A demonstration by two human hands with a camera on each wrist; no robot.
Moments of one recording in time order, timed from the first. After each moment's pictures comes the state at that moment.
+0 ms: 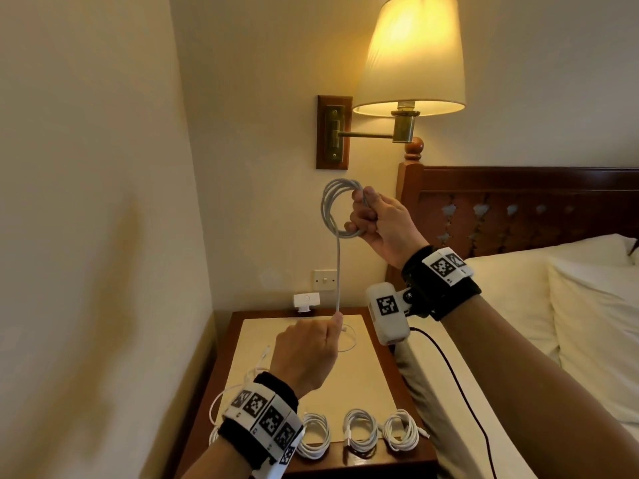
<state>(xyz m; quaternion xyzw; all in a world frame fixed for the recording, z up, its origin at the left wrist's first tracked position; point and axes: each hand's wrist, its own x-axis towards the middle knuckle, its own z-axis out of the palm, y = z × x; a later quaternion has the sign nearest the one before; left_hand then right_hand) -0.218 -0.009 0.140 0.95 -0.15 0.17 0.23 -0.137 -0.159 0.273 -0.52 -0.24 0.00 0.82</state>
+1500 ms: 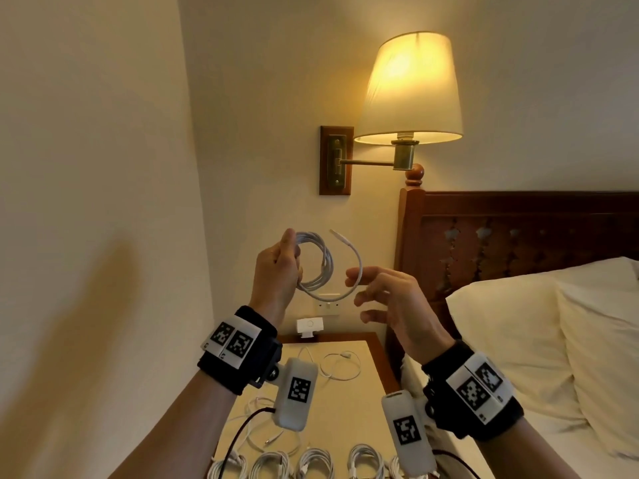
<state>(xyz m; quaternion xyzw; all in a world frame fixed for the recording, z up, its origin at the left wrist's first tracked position) -0.180 0.014 0.258 0.69 -0.06 0.20 0.69 -0.202 -0.161 0.231 -0.67 -0.16 -0.05 0.73</state>
